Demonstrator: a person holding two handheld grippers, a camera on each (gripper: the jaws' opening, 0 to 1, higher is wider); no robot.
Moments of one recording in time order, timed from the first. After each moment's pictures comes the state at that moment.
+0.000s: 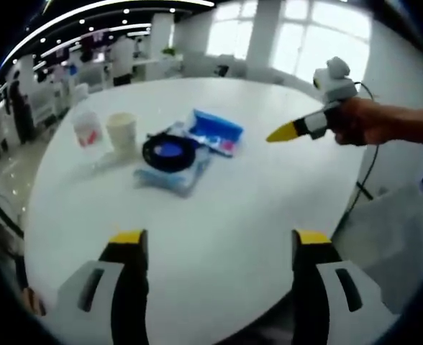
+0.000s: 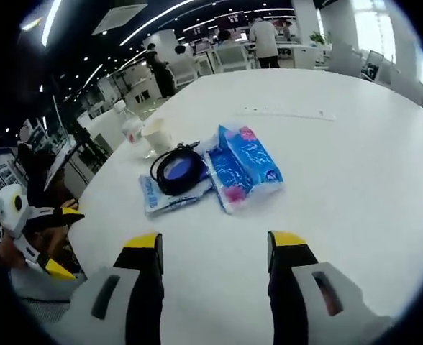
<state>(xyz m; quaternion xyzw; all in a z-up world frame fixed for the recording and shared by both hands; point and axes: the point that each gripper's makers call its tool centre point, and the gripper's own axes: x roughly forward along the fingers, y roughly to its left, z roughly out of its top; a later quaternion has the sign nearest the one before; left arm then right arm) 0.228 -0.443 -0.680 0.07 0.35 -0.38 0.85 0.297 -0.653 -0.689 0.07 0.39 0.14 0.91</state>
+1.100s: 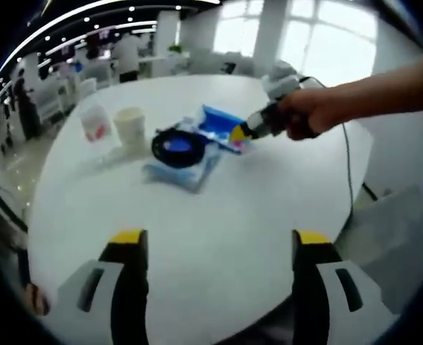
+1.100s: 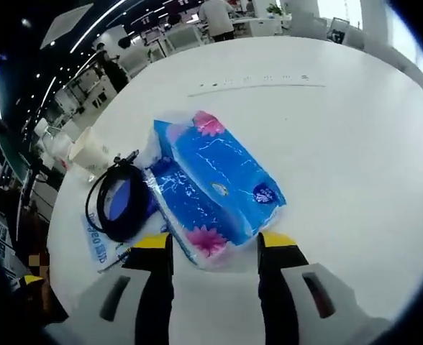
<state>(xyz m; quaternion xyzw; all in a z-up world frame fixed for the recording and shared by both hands) 0.236 -0.435 -0.686 0.07 0.36 -0.36 0.86 0.378 -0.663 -0.755 0.12 0.46 0.03 0.88</state>
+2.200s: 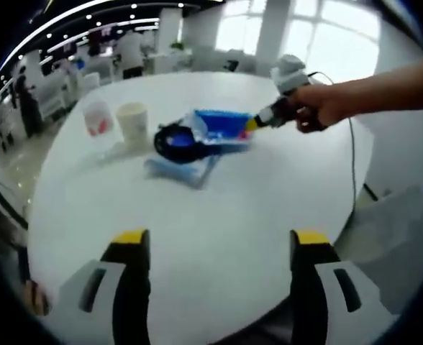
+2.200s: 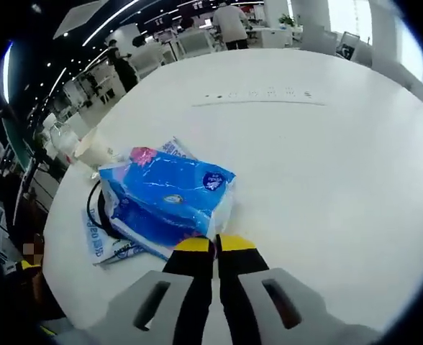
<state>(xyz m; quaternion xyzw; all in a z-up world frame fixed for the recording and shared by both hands) 0.236 -0.433 -0.692 0.07 0.37 -0.36 0.86 0.376 -0.676 -0.736 0.08 0.43 0.05 0.90</state>
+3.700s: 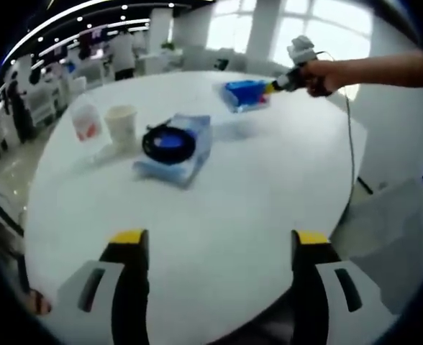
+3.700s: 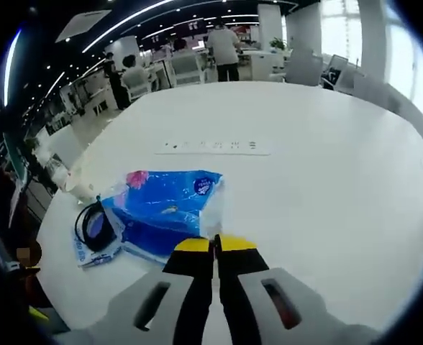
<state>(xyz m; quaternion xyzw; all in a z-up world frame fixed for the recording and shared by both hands) 0.225 -0.440 -0.688 0.08 0.36 -0.38 0.85 0.390 -0.795 -0.667 0.05 0.39 0.02 0.92</state>
